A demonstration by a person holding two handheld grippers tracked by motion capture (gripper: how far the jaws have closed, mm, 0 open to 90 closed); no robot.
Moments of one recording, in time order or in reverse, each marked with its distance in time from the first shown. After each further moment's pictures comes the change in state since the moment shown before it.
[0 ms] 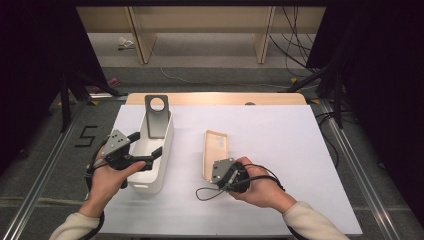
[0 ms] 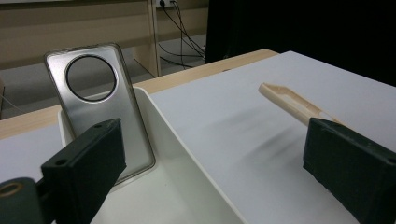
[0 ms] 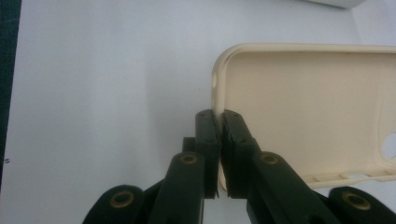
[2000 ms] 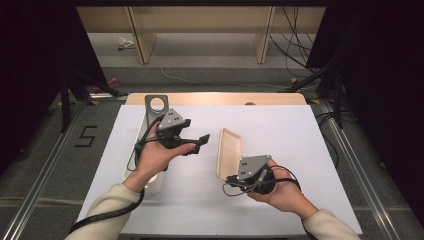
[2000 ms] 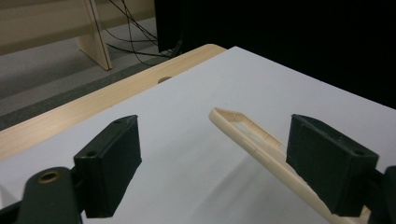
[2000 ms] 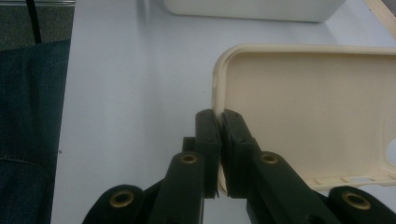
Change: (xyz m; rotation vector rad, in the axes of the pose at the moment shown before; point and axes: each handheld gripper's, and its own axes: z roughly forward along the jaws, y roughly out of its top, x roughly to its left) left arm -0.078 0.065 0.088 0.117 -0.177 0.060; right arm -0.002 -0.045 -0.037 -0.209 0.041 0.131
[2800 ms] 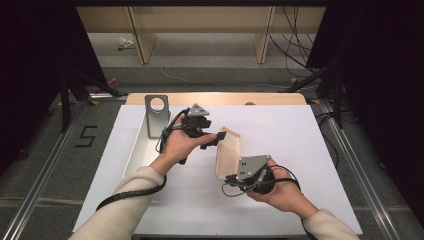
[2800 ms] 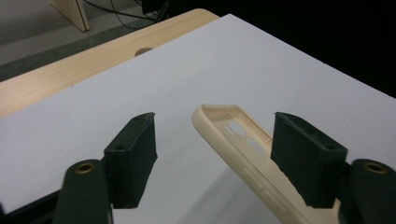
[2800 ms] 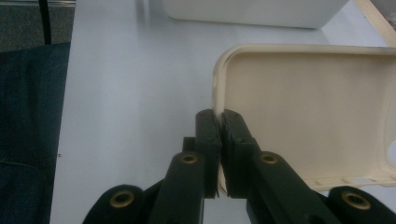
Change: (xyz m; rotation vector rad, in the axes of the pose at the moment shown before) left arm -0.003 0.010 0.063 0.158 -0.046 -0.062; right arm 0.001 0.004 -0.002 -0.006 -0.012 -0.014
